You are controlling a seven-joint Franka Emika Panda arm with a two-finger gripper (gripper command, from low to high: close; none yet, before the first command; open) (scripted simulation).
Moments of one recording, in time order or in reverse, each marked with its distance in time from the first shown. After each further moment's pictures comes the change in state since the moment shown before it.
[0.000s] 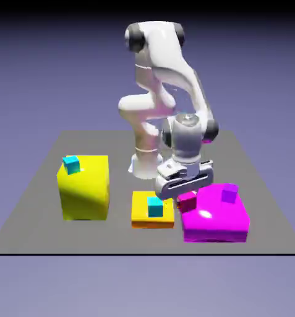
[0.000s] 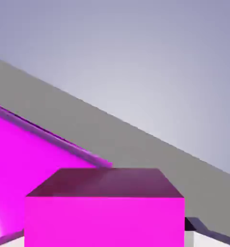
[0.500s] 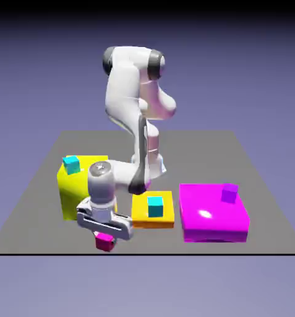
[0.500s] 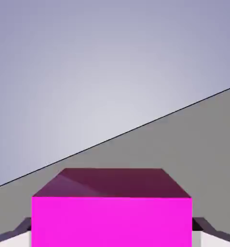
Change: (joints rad) arm -0.503 0.362 -0.155 0.073 0.059 0.287 0.427
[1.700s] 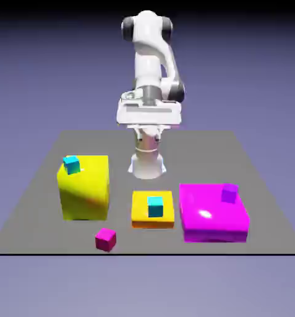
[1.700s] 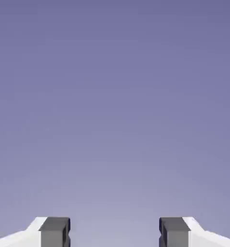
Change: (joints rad) arm 0.167 -0.948 0.095 -0.514 -0.090 0.332 -0.101
